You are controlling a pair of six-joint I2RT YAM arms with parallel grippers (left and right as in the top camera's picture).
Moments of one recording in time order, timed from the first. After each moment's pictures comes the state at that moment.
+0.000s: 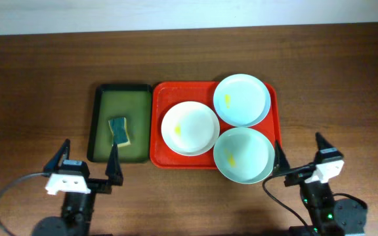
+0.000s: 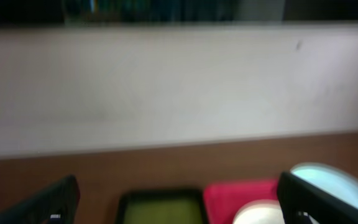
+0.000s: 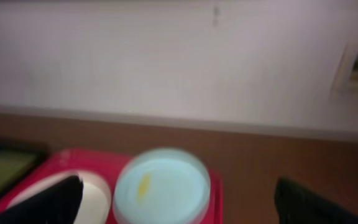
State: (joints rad) left arm 0.01 0.19 0.53 -0.29 0.13 -0.01; right arm 0.00 0.11 0.37 -0.30 -0.16 0.00
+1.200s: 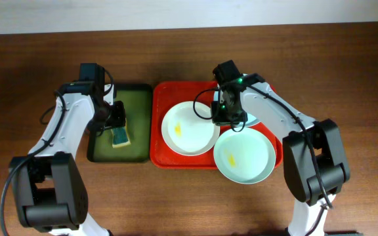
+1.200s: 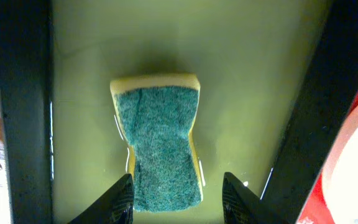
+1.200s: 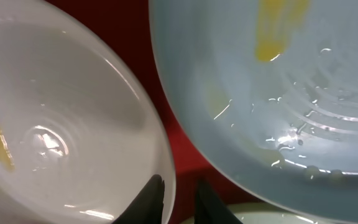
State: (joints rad) left arm 0.01 1.83 1.33 -0.93 0.09 -0.14; right arm 0.38 2.02 1.46 -0.87 -0.13 0.33
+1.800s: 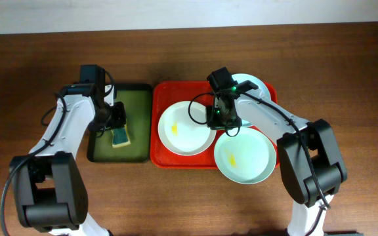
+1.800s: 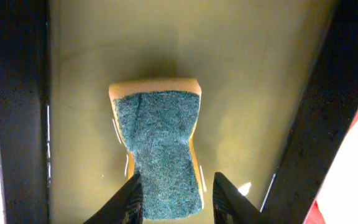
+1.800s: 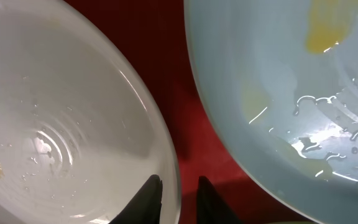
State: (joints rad) left arm 0.01 1.83 1.31 -0.90 0.09 -0.14; right arm 0.42 2.02 1.41 -0.78 -0.13 0.39
